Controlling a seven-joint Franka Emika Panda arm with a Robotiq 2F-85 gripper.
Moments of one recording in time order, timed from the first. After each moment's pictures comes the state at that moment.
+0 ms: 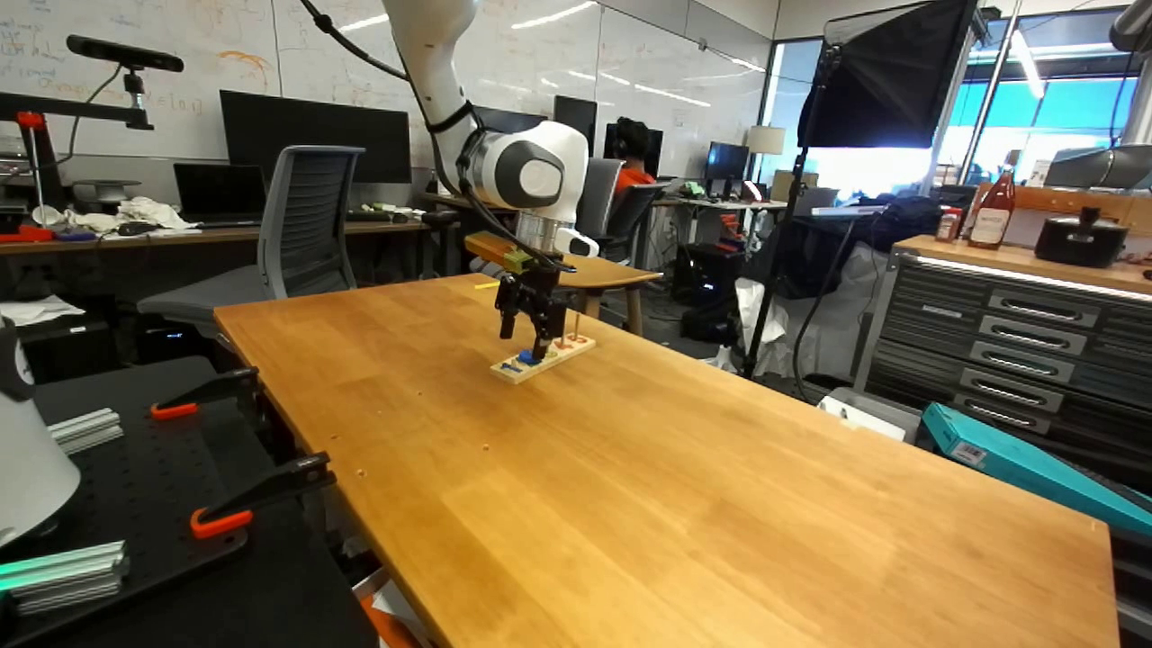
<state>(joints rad) 0.04 0.63 0.04 -1.94 0.02 2.43 0.07</state>
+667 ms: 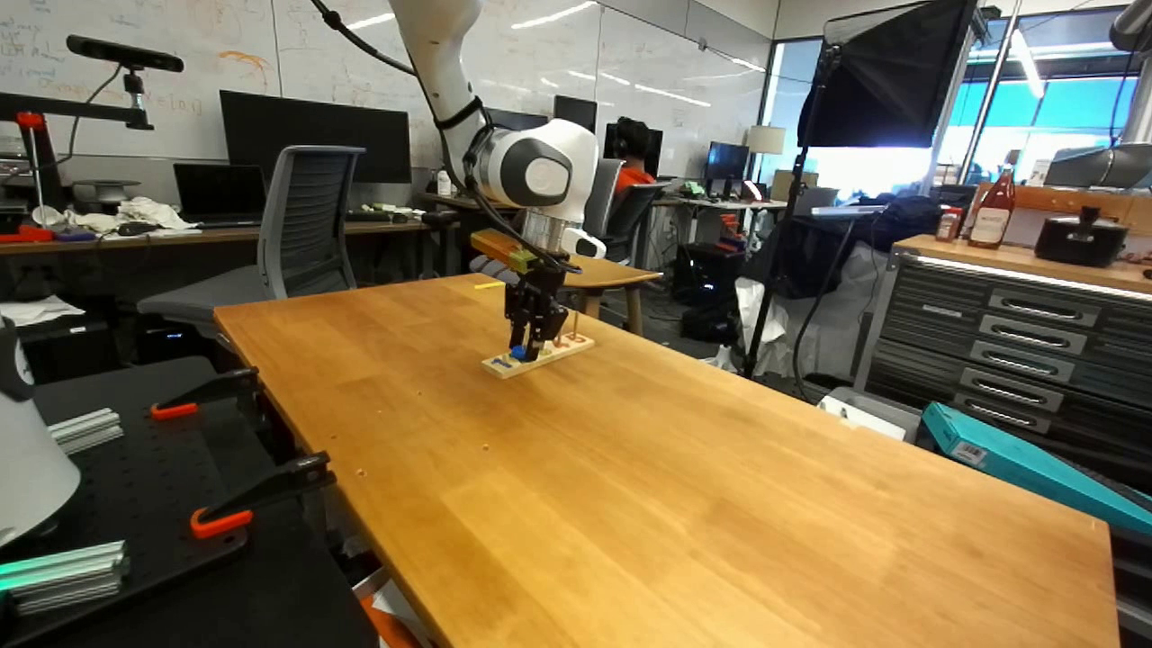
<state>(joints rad) 0.01 0.63 0.05 -1.93 0.05 2.41 0.05</state>
